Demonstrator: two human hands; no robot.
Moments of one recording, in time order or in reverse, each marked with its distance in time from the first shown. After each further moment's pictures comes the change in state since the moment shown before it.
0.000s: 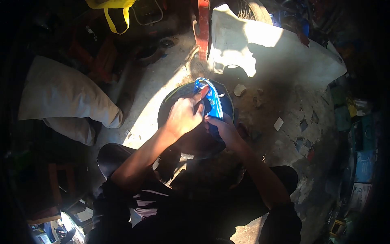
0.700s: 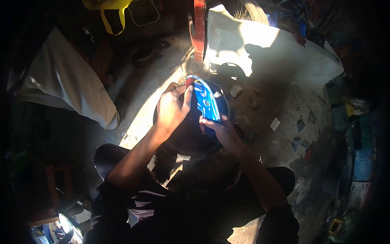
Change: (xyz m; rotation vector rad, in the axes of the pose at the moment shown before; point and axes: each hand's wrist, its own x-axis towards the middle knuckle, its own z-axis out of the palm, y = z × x) left_hand 0.012 -0.006 0.002 0.009 0.303 -0.046; right_hand -0.004 -0.005 -0.006 -0.078 -0.095 -0.137
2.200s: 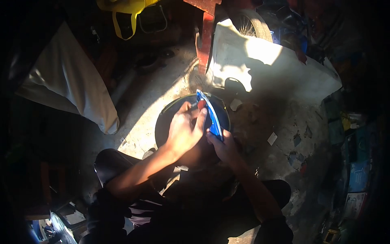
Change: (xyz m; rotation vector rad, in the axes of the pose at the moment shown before) left_hand -0.019 0.033 -0.013 -0.195 -0.089 -0.101; right_hand -0.002 0.009 0.006 -0.313 0.146 -0.229
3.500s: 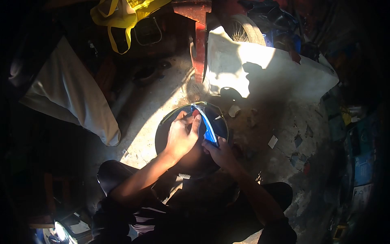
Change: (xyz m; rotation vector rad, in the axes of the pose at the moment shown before) left_hand 0.010 -0.017 0.012 -0.001 0.024 0.023; right_hand 0.002 0.007 0.000 0.015 -0.018 0.192
